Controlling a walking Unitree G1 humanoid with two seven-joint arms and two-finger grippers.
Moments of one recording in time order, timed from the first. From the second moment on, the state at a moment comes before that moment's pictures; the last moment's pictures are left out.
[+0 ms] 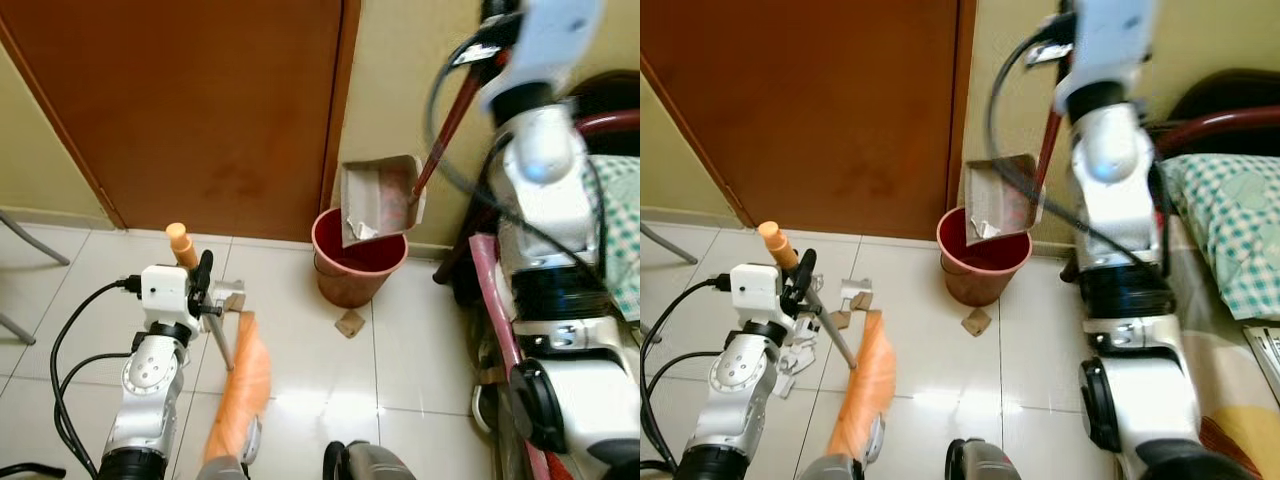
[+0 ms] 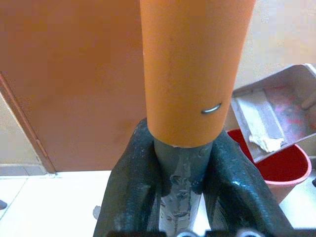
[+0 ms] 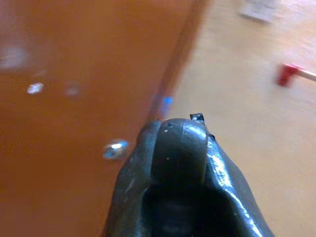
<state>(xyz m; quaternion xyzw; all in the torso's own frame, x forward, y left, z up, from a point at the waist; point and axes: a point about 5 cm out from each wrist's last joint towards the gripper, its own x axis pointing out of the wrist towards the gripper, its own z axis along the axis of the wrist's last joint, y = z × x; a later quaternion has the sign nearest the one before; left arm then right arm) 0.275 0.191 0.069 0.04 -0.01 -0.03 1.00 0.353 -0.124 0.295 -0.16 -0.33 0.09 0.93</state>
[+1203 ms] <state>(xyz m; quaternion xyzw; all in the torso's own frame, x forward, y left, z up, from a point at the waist) 0.278 0.188 0.070 0.04 -0.01 -0.03 1.00 0.319 -0.047 0.292 0.00 -0.34 0.24 0.91</state>
